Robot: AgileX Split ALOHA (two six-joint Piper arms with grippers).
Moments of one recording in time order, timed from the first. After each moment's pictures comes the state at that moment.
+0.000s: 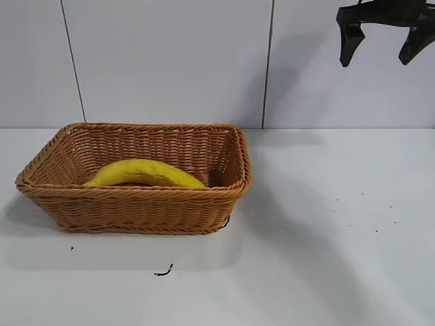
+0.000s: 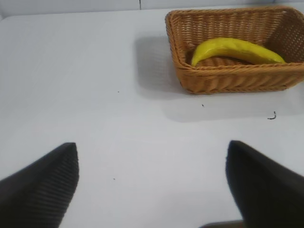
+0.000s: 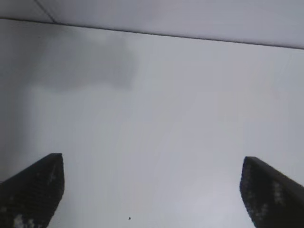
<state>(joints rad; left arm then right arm) -0.04 -0.01 -0.50 -0.02 1.07 0.03 -0.03 2.21 -2.15 0.02 1.21 0.00</state>
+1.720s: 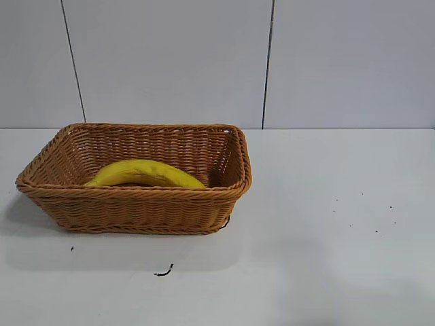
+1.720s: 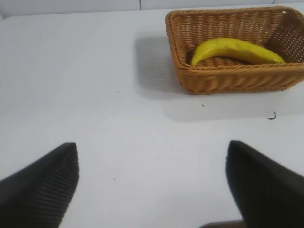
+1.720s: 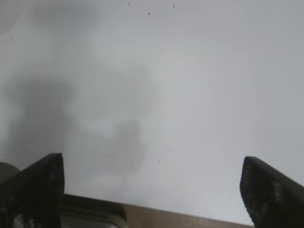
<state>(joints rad) -0.04 -0.01 -0.50 -0.02 1.07 0.03 -0.03 0.10 -0.50 0.07 1.02 -0.09</state>
